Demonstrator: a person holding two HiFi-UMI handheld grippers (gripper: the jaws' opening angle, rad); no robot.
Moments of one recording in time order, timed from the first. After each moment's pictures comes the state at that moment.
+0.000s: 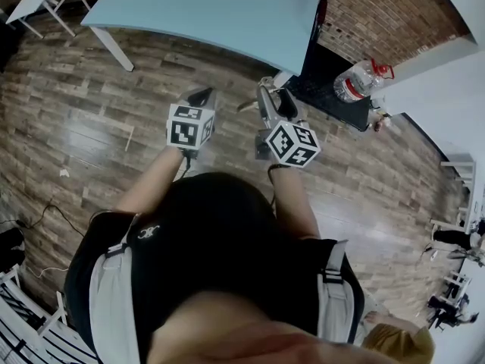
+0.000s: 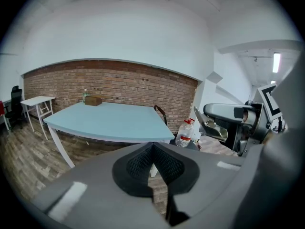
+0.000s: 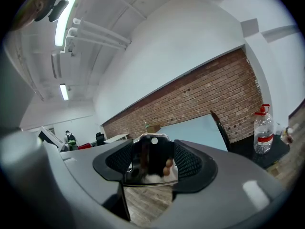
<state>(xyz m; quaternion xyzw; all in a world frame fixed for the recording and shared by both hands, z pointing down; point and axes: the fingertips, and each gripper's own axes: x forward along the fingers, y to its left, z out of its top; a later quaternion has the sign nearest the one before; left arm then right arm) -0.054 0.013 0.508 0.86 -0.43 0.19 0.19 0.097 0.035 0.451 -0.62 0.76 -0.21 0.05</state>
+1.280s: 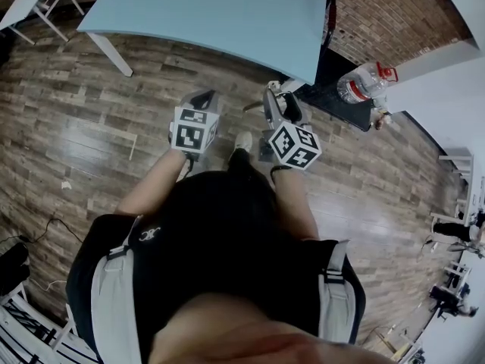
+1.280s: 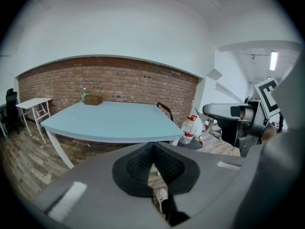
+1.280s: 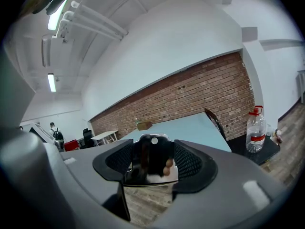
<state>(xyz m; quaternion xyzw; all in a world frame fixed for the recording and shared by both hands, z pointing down) -0.107 -0.046 0.535 0.87 -0.41 0.21 0.18 0.059 -0.018 0.482 -0.67 0.71 -0.21 0.02</state>
